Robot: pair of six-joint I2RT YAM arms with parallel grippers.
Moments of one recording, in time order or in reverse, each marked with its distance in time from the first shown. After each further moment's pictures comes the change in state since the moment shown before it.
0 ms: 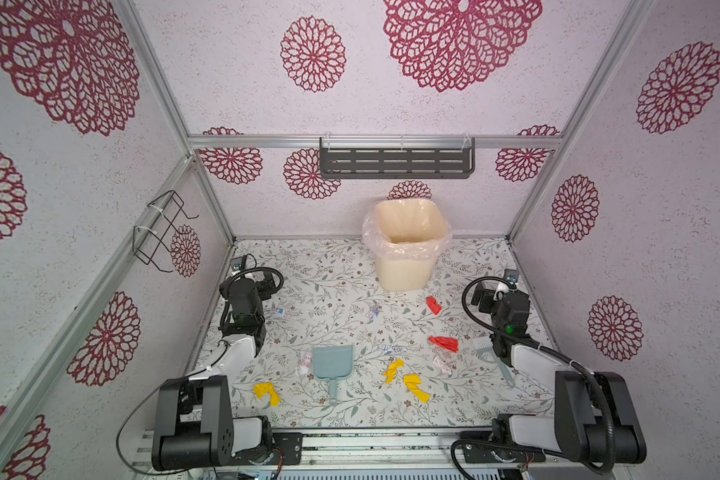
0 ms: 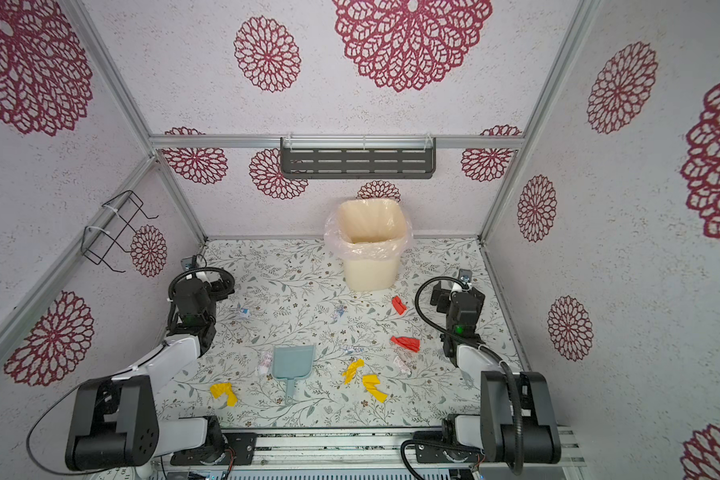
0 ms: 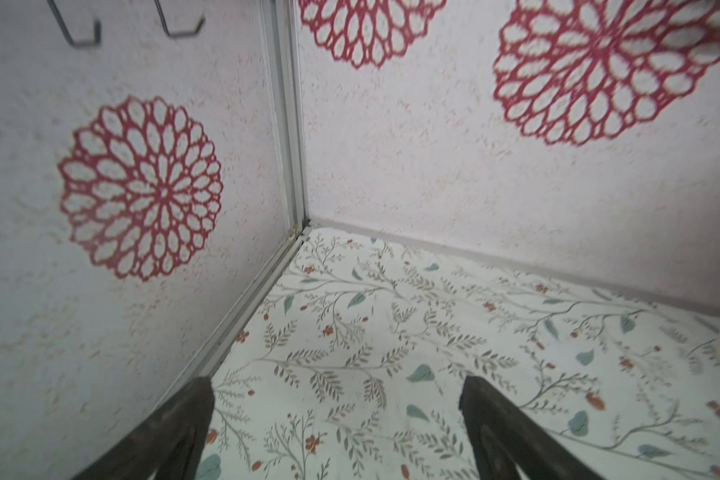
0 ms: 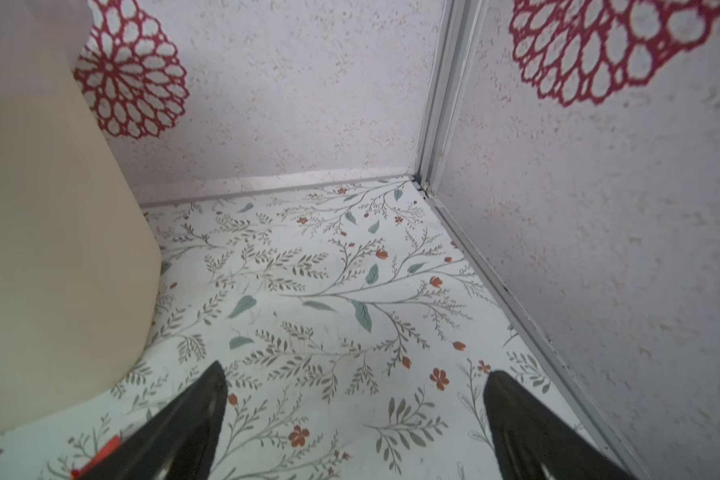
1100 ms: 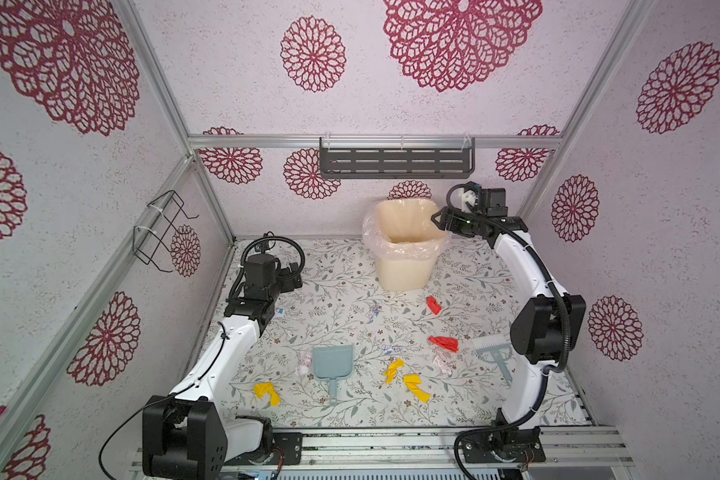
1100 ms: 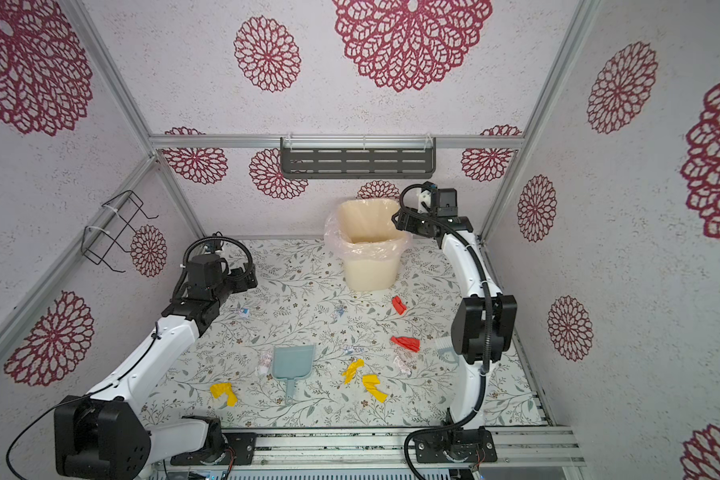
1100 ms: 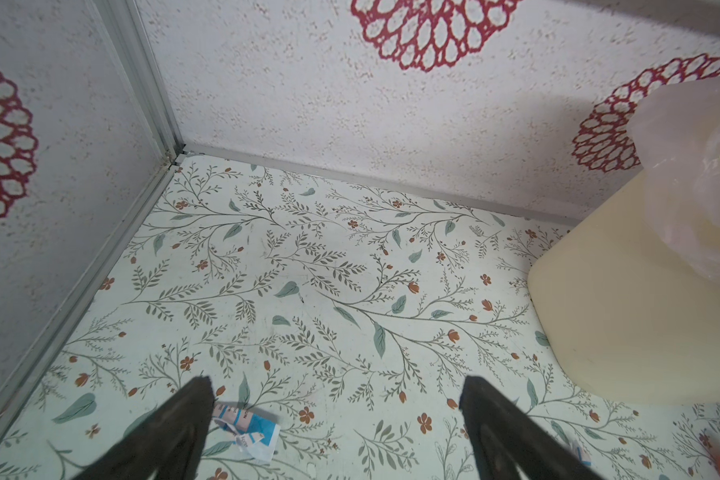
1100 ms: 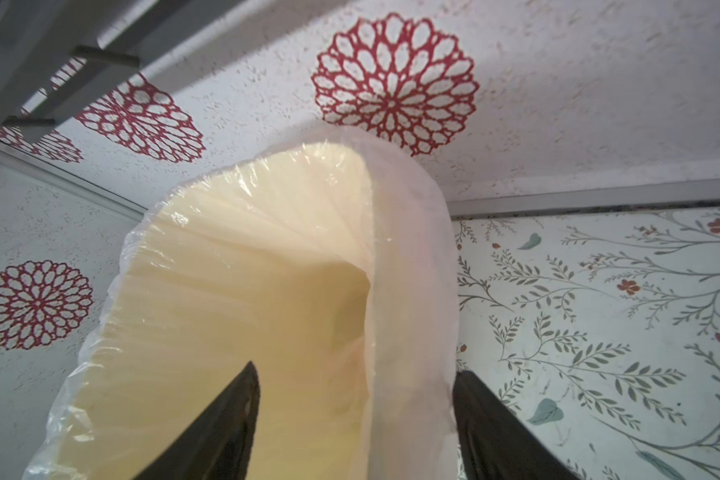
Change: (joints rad) left arm -0.175 -0.006 0.278 -0.587 0.134 -0.158; right arm 0.094 0.724 1.467 -1.091 -0.628 0.259
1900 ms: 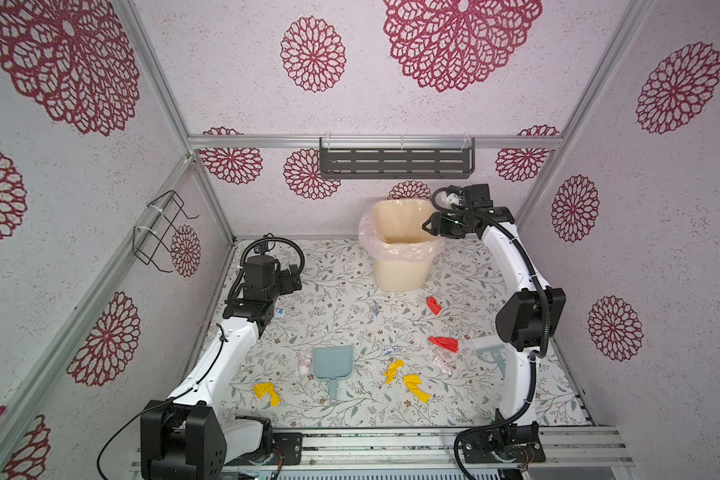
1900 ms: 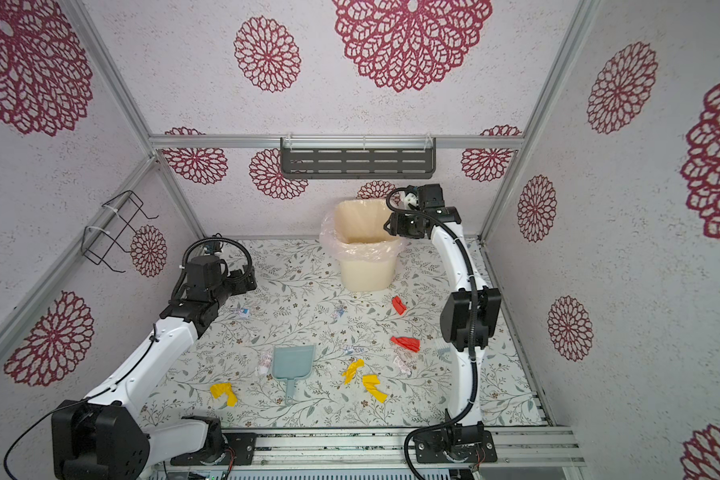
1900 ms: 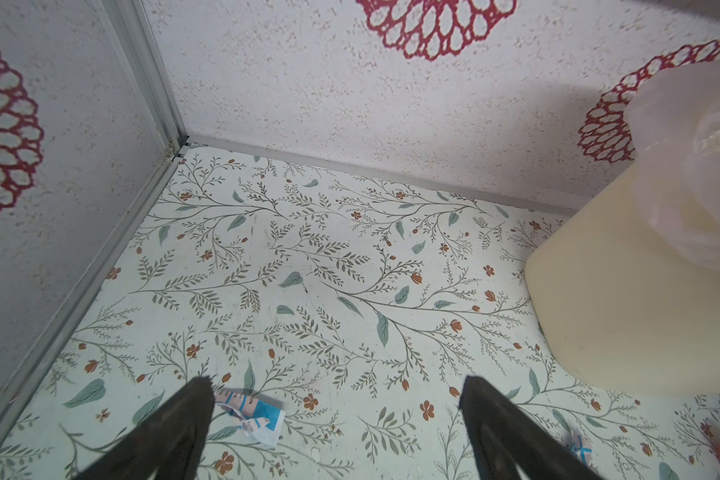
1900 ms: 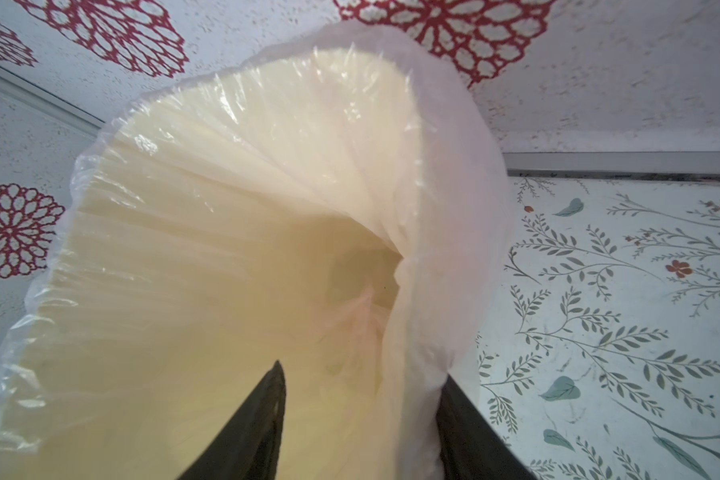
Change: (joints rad) left arm 0.000 -0.027 -0.006 -0.032 -0.003 0.000; right arm 0.066 0.150 0.252 -0.267 -0.013 -0.127
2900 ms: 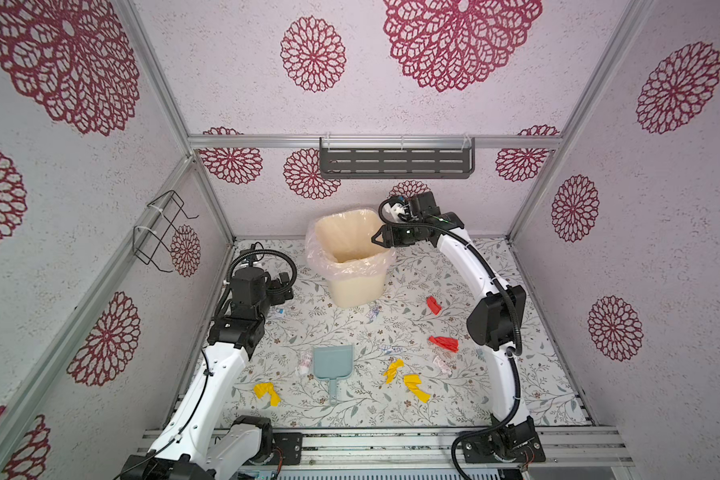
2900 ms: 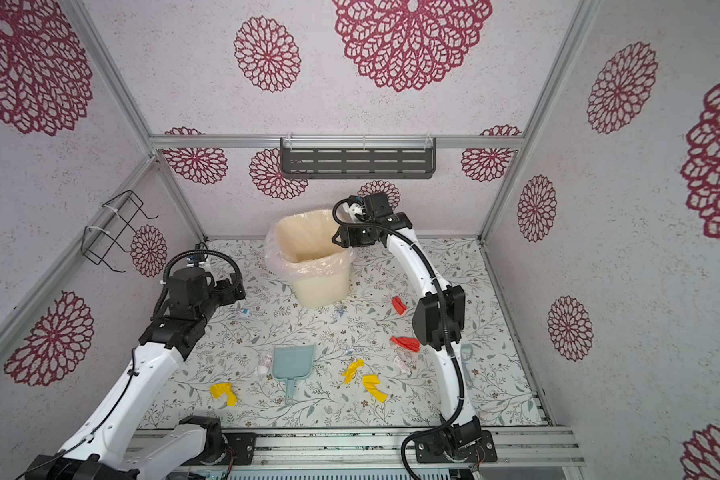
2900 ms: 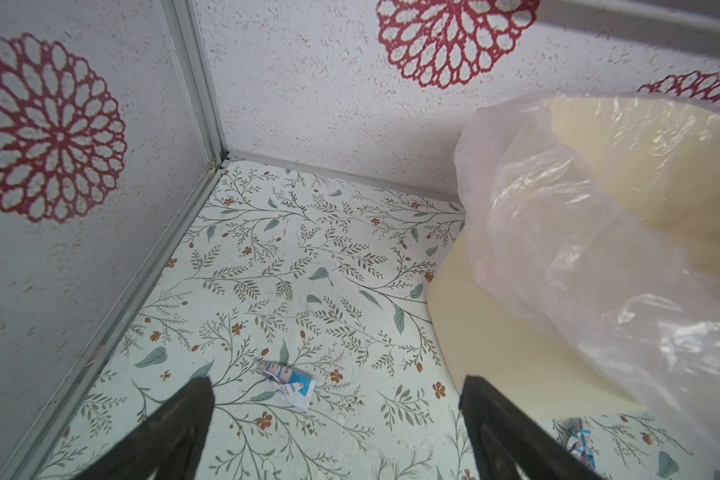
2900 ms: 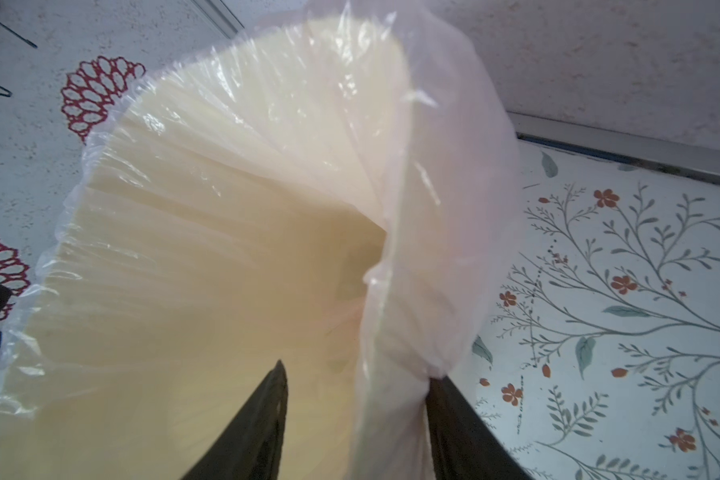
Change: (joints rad) left arm 0.000 -0.225 -0.058 -0.109 -0.069 0.007; right arm 0.260 0.127 0.131 0.025 -0.106 0.001
